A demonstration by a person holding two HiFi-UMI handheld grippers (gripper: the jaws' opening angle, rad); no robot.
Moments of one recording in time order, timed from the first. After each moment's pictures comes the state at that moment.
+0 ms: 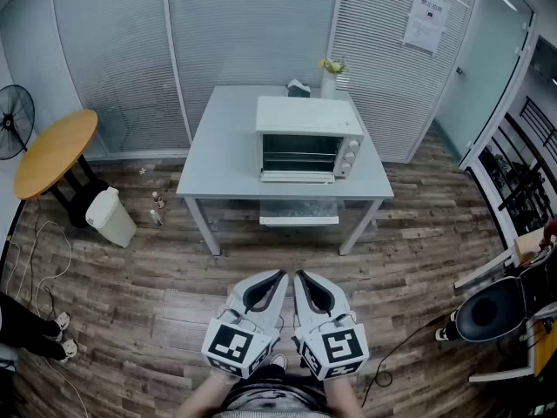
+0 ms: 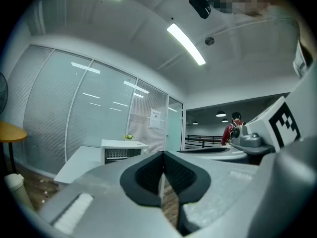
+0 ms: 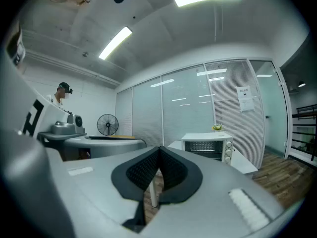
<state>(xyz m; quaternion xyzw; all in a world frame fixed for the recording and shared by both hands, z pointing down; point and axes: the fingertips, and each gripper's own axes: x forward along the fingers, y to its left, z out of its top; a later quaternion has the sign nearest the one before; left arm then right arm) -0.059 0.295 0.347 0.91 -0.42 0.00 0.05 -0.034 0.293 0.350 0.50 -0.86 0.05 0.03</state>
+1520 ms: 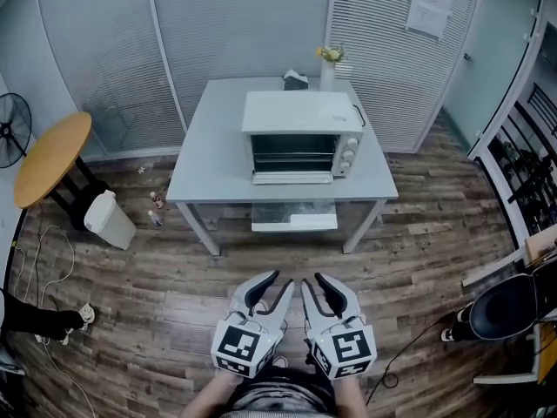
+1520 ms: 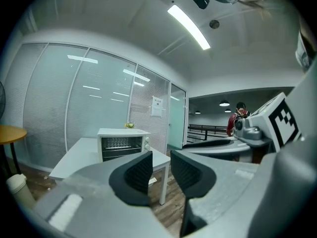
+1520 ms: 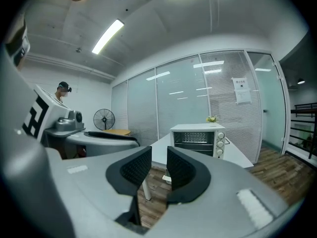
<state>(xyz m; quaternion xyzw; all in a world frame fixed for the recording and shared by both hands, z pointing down) -0.014 0.219 0.401 0.90 -0.43 0.06 0.07 0.033 0.221 0.400 0.51 -0.86 0.07 0.06</state>
